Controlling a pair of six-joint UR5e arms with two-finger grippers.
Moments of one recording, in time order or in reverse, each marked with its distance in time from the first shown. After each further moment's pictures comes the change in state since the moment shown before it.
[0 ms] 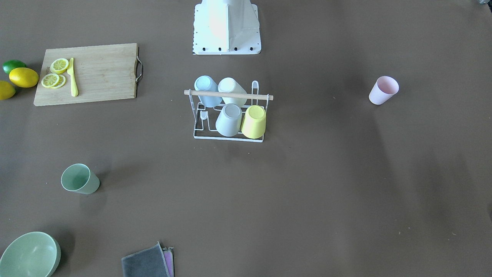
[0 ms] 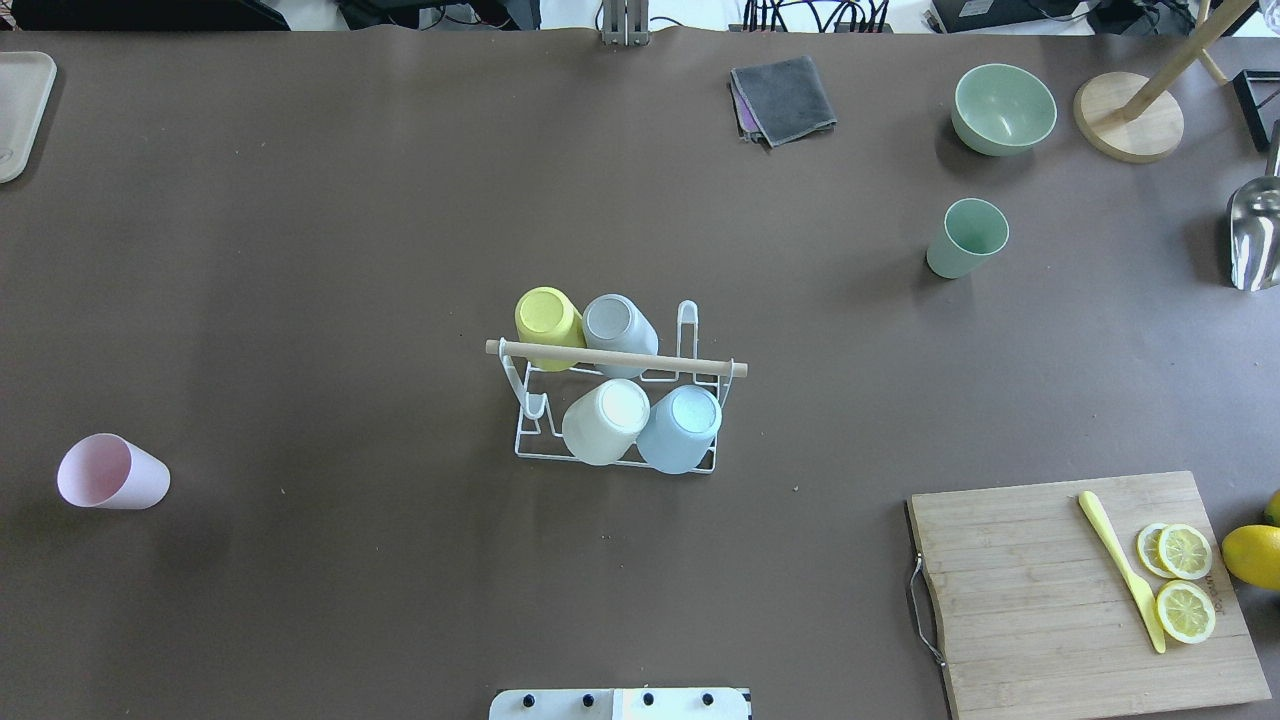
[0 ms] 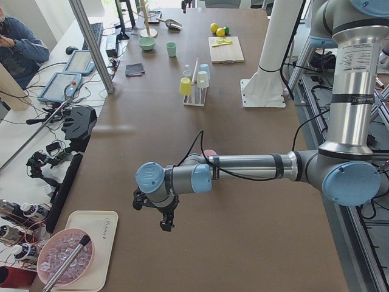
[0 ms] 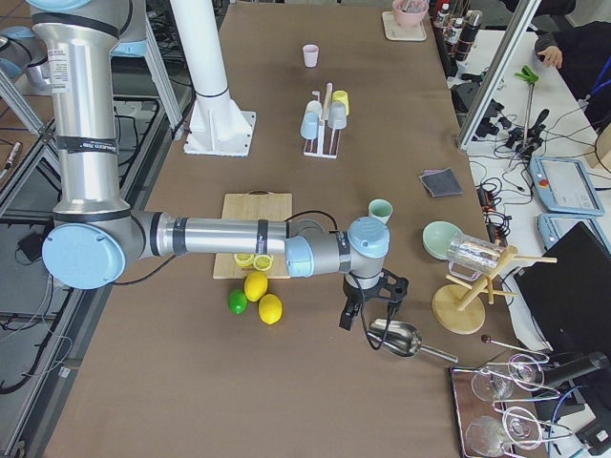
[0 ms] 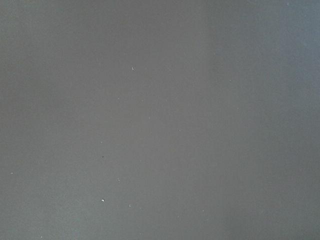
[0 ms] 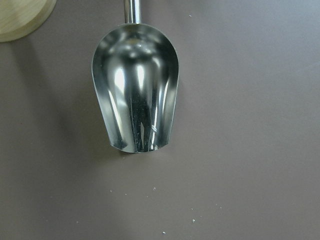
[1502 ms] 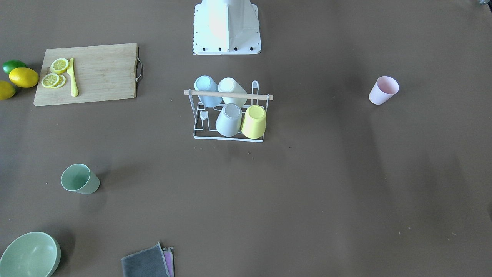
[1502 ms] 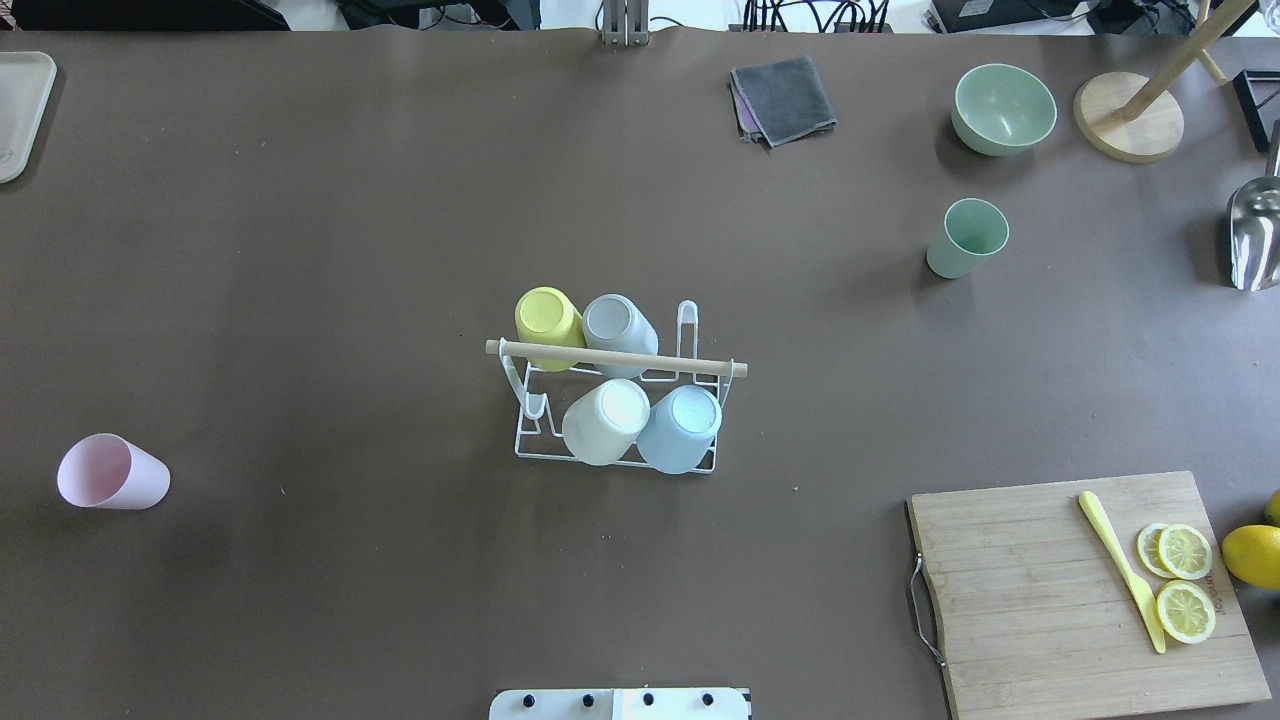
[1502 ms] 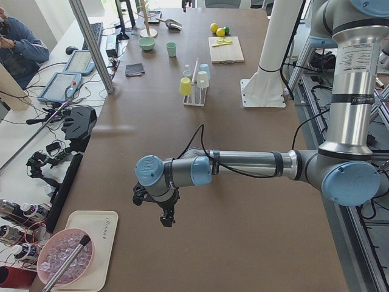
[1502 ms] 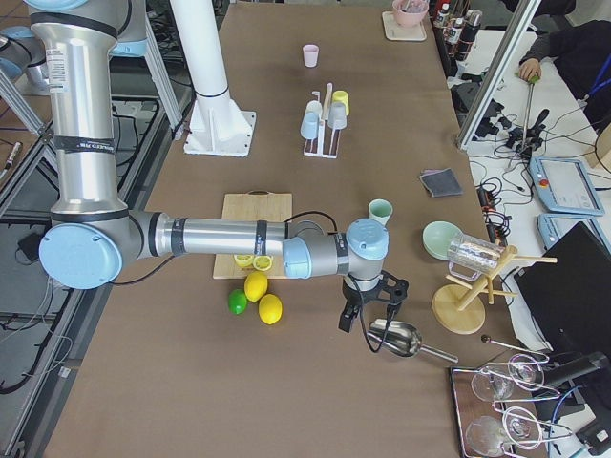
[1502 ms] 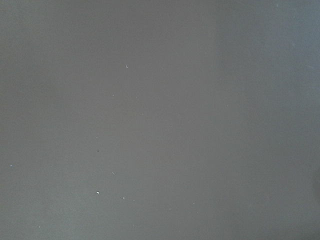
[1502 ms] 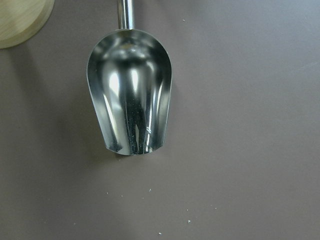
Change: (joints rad) left arm -0.001 -0.003 -0.049 0.072 0.011 0.002; right arm 0.016 -0.006 -0.001 0.001 0.003 -0.003
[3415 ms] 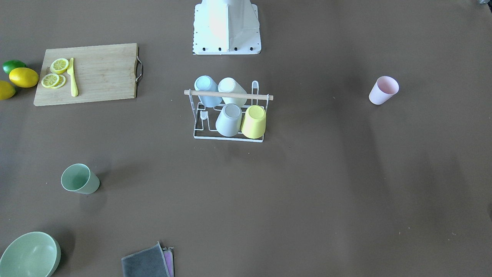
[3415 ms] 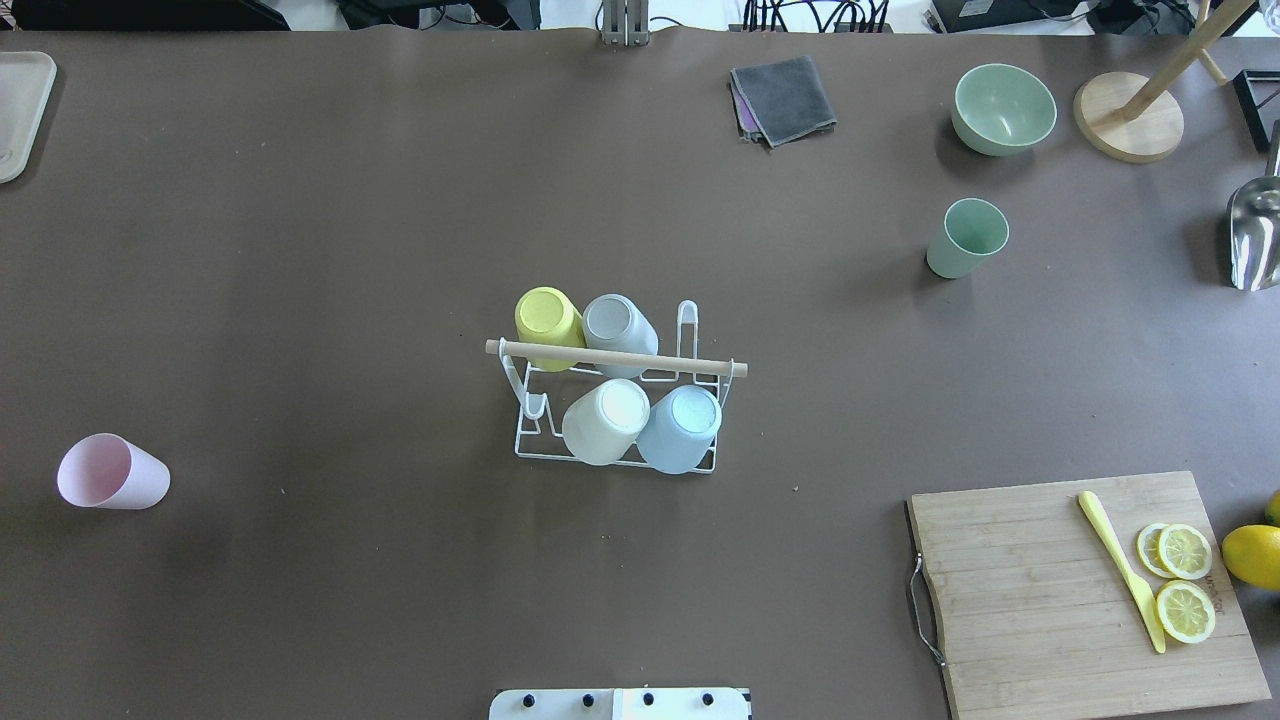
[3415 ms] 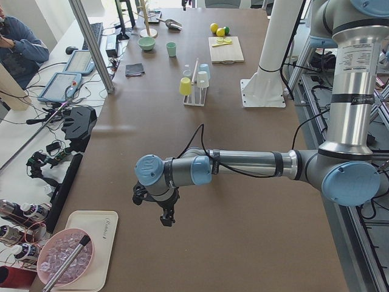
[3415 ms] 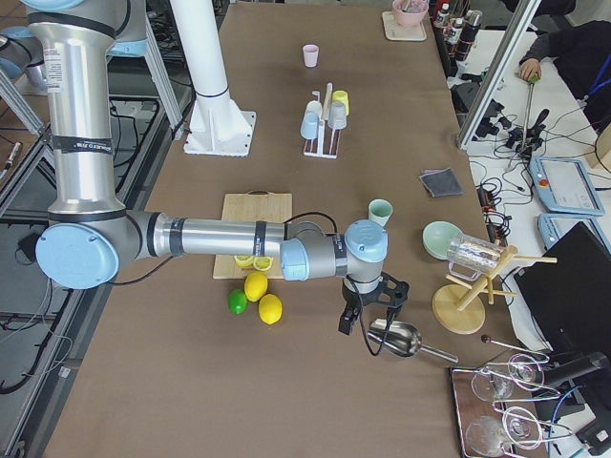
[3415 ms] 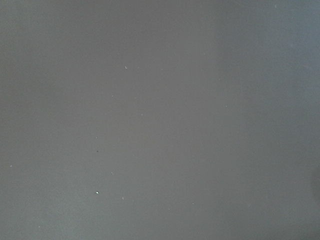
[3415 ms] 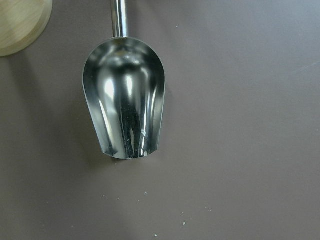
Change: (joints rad) left arm 0.000 0.000 -0.004 0.003 0.000 0.000; right arm 0.023 -0.003 0.004 0.000 0.005 -0.008
